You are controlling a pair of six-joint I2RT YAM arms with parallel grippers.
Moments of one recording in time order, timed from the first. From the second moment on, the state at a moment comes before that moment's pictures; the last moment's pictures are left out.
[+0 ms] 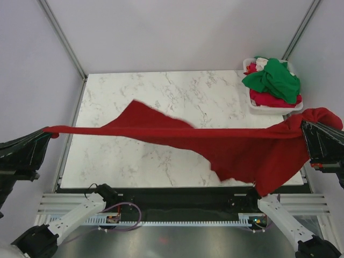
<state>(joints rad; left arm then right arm) -0.66 0.60 1.90 -0.89 -0.11 -0.13 0.34 0.61 1.79 -0.67 -0.12 0.35</state>
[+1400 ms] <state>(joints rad) -0.13 2.15 2.03 -0.76 -0.25 -0.03 0.15 2.26 2.23 -0.54 0.24 0.38</state>
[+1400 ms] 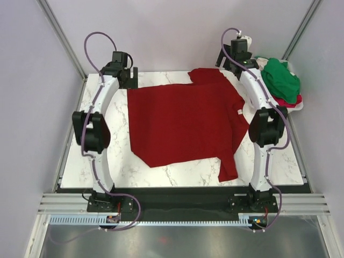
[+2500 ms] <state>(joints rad) -0.35 1.27 0.65 -0.64 0.06 -0.66 0.27 1.47 1.16 -0.37 0.02 0.44</state>
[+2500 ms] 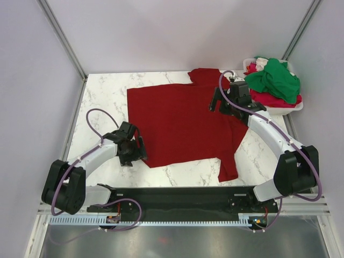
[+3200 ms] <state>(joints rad) -0.41 1.43 0.72 -0.54 0.03 -0.69 0.27 1.47 1.12 -0.36 0.02 0.41</state>
